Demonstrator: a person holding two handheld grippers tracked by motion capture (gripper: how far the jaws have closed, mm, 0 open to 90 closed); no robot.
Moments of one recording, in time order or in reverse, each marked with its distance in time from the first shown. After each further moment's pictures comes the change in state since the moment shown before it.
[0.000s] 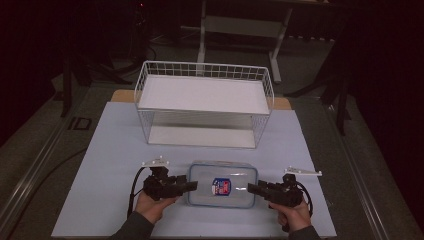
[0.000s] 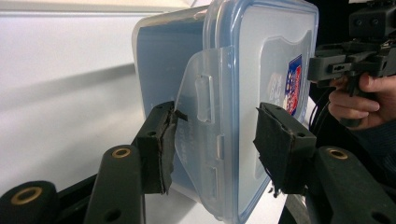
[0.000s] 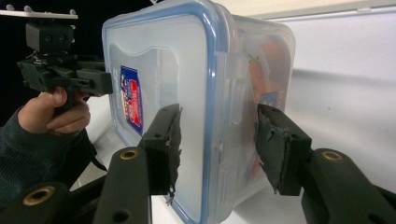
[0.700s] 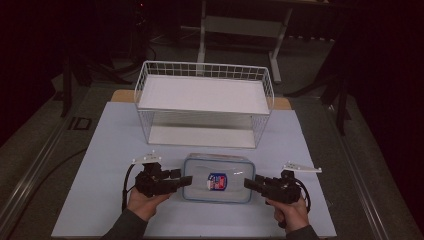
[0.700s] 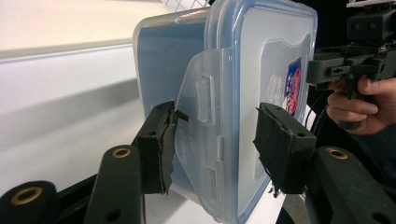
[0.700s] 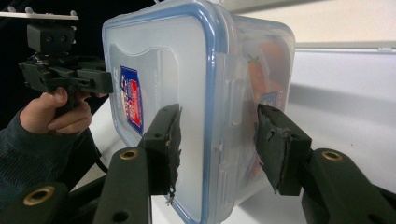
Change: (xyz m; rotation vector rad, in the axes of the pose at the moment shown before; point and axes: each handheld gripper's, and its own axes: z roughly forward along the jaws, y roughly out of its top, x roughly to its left) left arm -0.010 0.015 -0.025 -0.050 0.024 0.058; right arm 0.019 0.014 0.002 -0.050 0.021 -0.054
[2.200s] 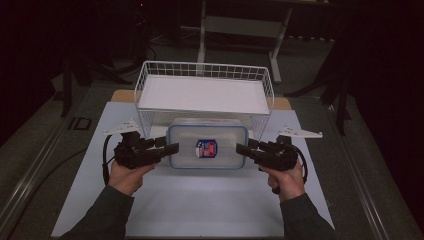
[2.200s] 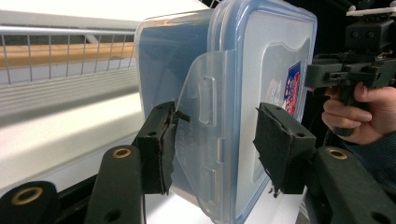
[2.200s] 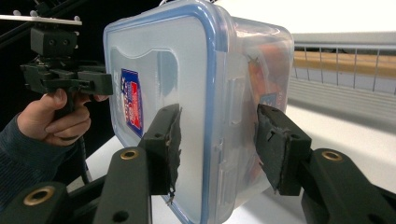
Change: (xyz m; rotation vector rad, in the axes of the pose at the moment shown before) left arm -0.001 0.072 -0.053 -0.151 0.027 0.085; right arm 0.045 0.094 0.010 -0.092 0.017 -0.185
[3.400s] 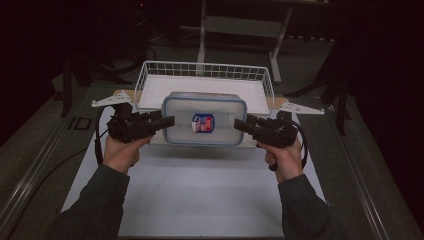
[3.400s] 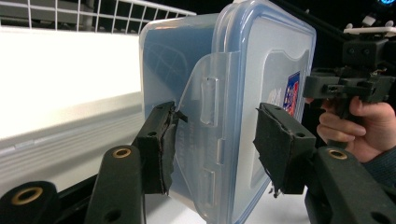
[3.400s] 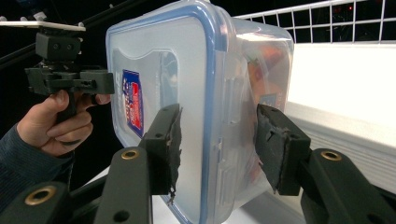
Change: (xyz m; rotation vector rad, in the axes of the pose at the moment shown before) left arm 0.013 0.058 -0.008 -0.080 0.001 0.026; right arm 0.000 0.053 0.011 -0.076 0.010 -0.057
